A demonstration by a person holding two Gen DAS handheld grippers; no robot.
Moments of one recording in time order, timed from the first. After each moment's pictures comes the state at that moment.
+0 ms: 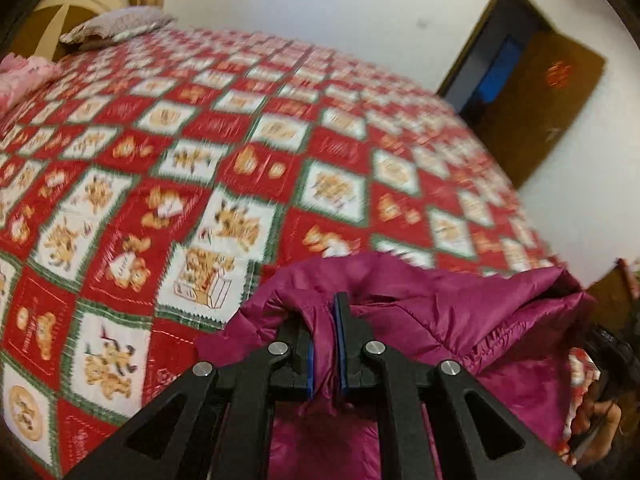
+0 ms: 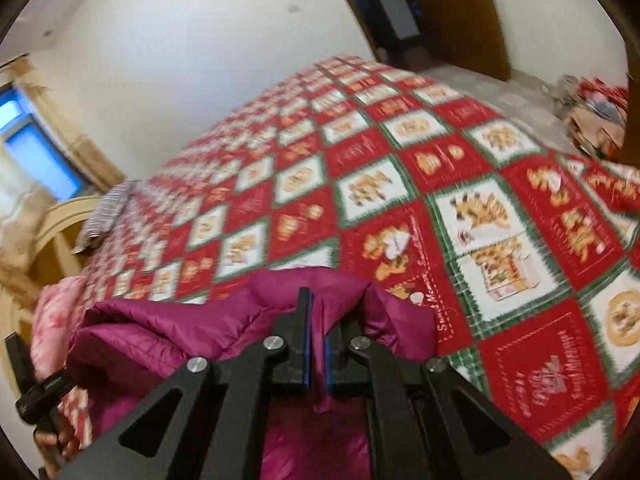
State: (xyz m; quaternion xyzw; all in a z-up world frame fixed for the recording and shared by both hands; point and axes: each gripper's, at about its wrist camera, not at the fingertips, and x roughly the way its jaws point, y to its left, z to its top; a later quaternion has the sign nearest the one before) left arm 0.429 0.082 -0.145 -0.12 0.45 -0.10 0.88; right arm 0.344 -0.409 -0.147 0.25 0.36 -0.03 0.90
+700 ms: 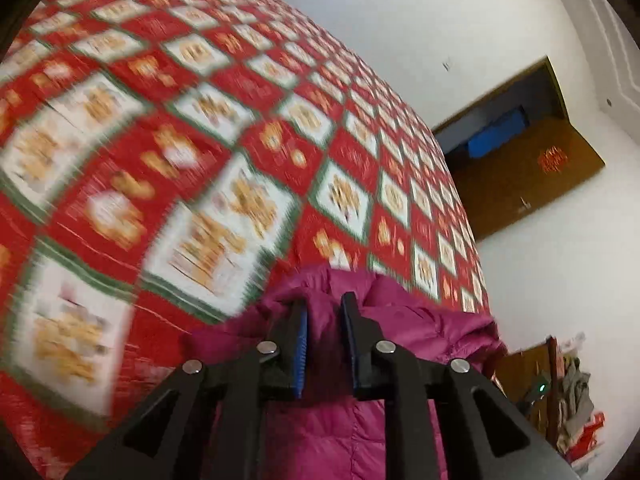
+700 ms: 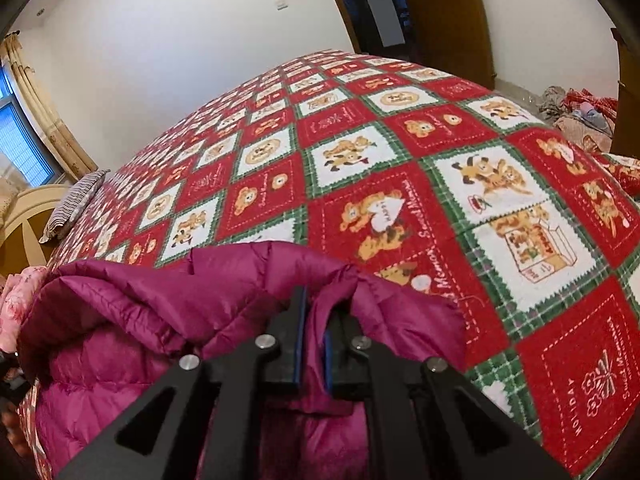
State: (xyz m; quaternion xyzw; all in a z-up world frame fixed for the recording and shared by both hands) left arm 0.429 0.148 -0.153 -0.31 0.44 -0.12 0.83; right arm 0.361 -0.397 -0.197 0.21 0.36 -0.07 0.90
